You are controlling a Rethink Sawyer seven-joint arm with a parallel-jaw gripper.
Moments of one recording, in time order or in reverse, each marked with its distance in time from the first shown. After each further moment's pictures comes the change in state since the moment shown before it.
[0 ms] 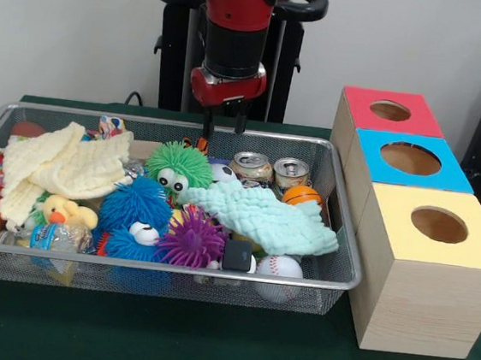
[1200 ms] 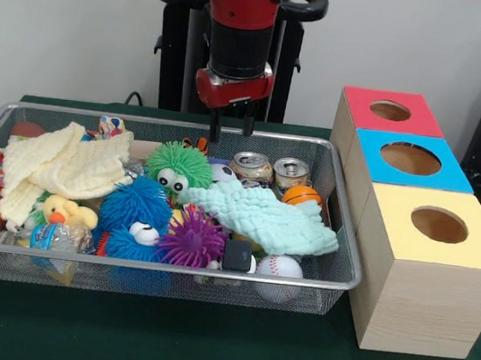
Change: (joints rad) arm -0.027 -0.009 0.047 -0.002 0.028 0.015 0.000
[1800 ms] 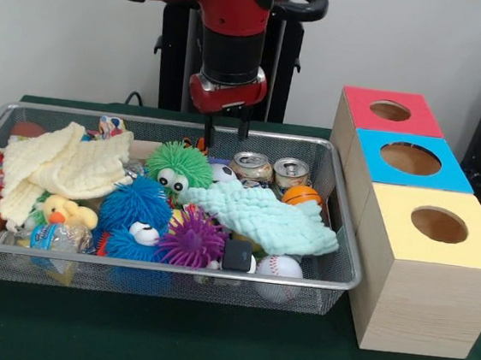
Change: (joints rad) arm -0.027 0.032 0.003 -0.020 0.000 0.000 0.000
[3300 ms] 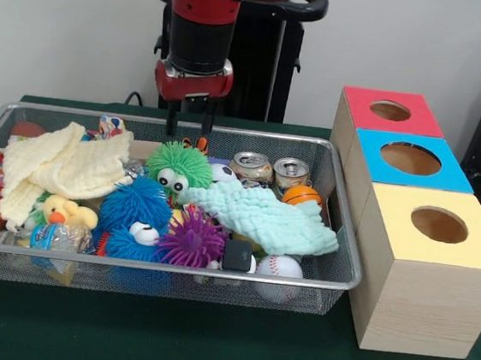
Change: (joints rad) arm 0.011 -0.045 -0.099 -0.023 -0.005 0.000 0.000
